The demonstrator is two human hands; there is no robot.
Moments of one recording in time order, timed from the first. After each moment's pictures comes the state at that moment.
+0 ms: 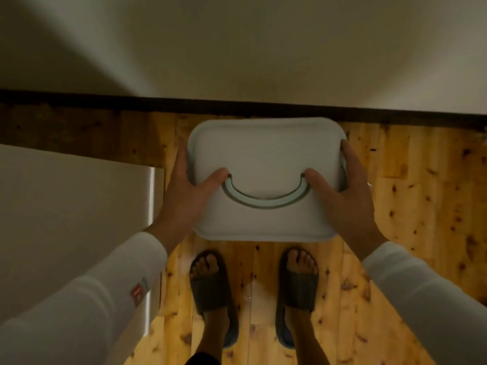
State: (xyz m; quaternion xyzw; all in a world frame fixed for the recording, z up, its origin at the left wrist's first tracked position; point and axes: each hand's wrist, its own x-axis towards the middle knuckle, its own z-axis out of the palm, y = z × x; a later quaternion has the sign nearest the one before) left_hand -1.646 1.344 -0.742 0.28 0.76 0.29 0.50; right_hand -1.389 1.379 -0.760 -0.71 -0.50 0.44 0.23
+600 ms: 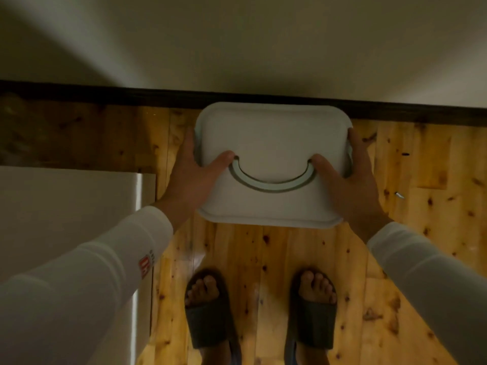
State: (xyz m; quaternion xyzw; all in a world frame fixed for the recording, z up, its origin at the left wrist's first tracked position) left_hand -1.664 1.398 -0.848 0.31 0.77 0.28 0.49; right_hand -1.402 1.427 -0.860 -0.71 -0.48 0.46 0.23
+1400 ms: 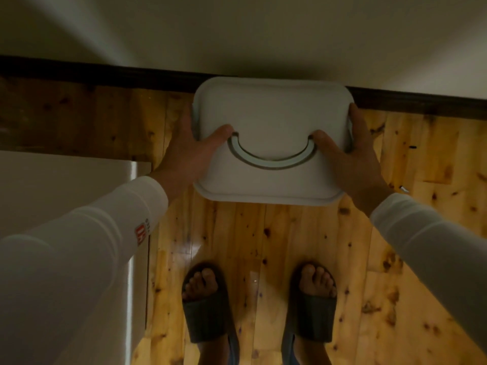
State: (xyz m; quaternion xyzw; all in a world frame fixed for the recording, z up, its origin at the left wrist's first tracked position) left_hand -1.683 1.417 -0.869 0.31 0.77 0.27 0.50; right_hand -1.413 1.451 -0.879 -0.69 -0.49 0.48 0.21
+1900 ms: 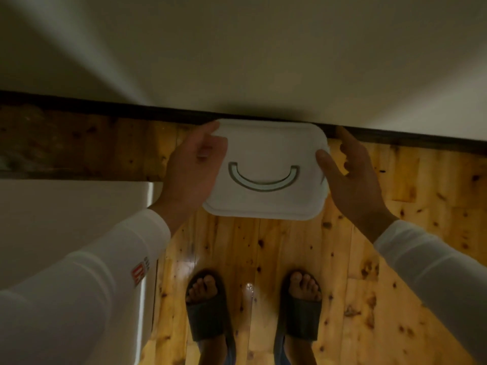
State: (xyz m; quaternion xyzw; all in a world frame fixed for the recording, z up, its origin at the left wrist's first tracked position) left_hand -1.664 1.423 -0.769 0.38 0.74 0.33 0.44; right_hand -1.410 1.456 -0.791 -0.68 -0.57 0.41 0.21
